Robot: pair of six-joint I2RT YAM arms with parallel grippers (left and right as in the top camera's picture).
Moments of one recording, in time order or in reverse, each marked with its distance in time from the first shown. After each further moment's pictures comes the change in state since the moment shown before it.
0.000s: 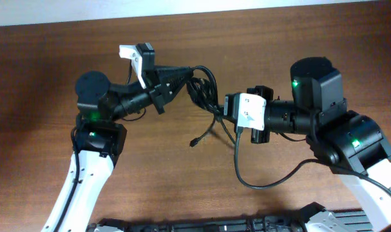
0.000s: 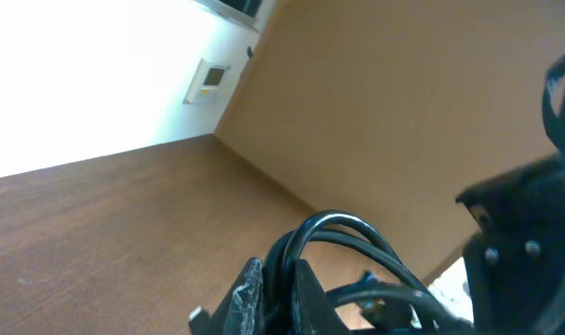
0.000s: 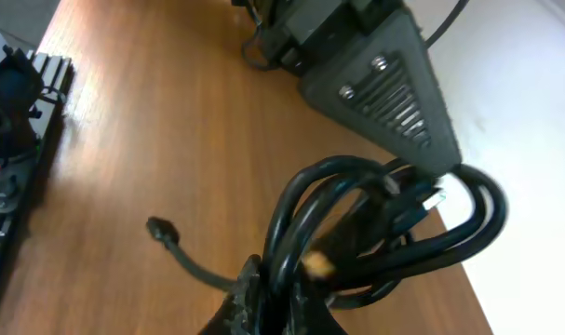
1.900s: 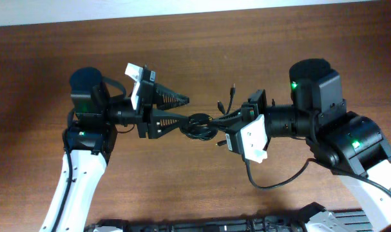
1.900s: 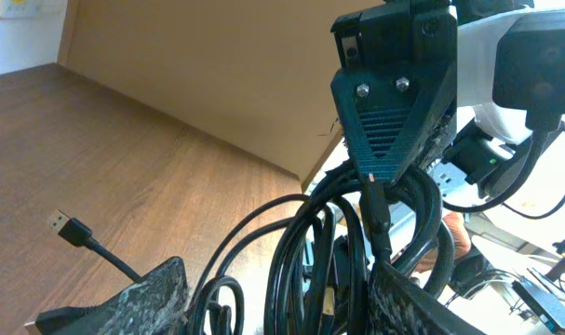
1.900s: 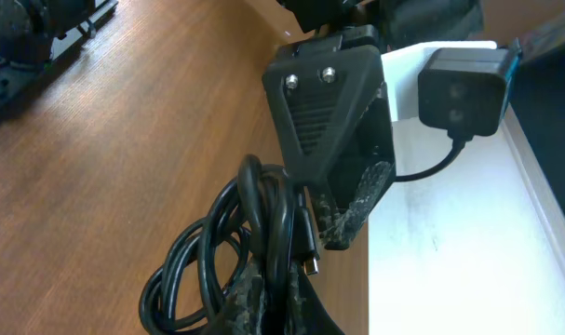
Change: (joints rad) left arm 0.087 0.000 0.002 -0.275 0.556 0.300; right arm 0.006 -0.002 0.000 -0.008 -0.126 -0.497
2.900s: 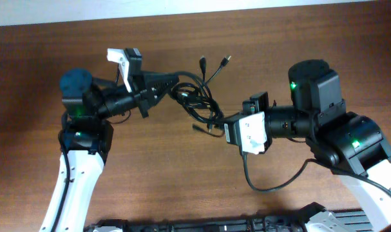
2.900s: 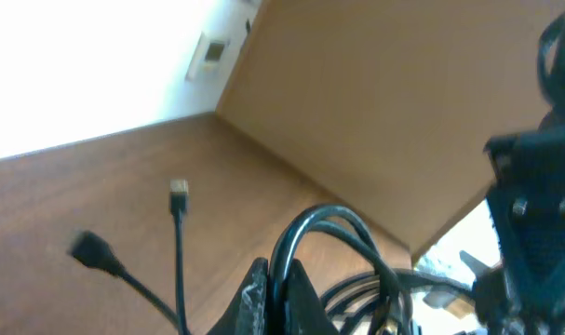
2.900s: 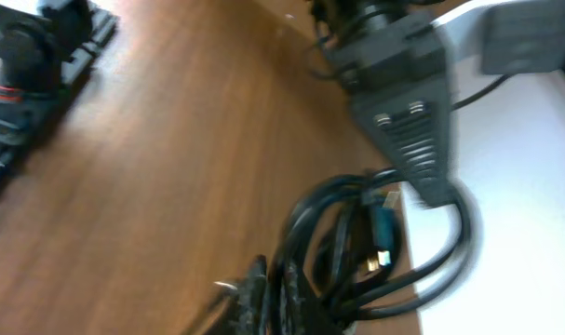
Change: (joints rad) left arm 0.038 -0.002 -0.003 0.180 -0.379 -0.186; right arm -0.002 0.001 0.000 -0.051 0.028 0.156
